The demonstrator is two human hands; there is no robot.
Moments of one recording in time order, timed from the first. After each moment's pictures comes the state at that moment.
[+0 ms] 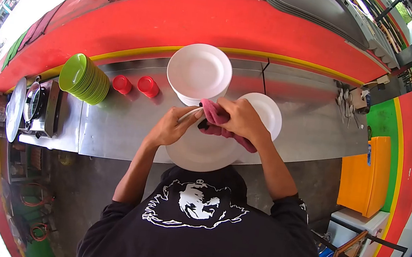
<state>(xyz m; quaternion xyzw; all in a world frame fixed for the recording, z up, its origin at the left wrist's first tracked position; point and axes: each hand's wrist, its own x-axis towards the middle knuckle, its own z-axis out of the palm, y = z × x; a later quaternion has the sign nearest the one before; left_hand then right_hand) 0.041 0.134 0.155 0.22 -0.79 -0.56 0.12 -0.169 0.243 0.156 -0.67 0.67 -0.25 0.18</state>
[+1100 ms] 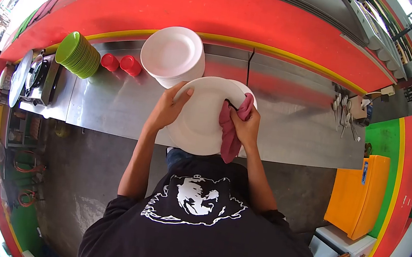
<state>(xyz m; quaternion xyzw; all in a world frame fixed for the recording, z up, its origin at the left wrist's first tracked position) -0.071 0.237 0.113 0.35 -0.71 -0.54 0.27 -0.272 0.367 0.032 -0.36 0.63 -0.63 0.27</state>
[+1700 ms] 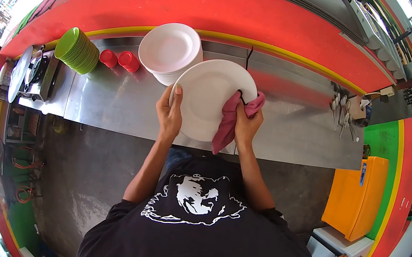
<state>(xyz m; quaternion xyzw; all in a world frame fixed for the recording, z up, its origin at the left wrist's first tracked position) -0.092 0.278 0.076 0.38 -0.55 -0.52 0.53 -0.261 0.366 0.039 -0.21 0.58 -0.76 0.22</state>
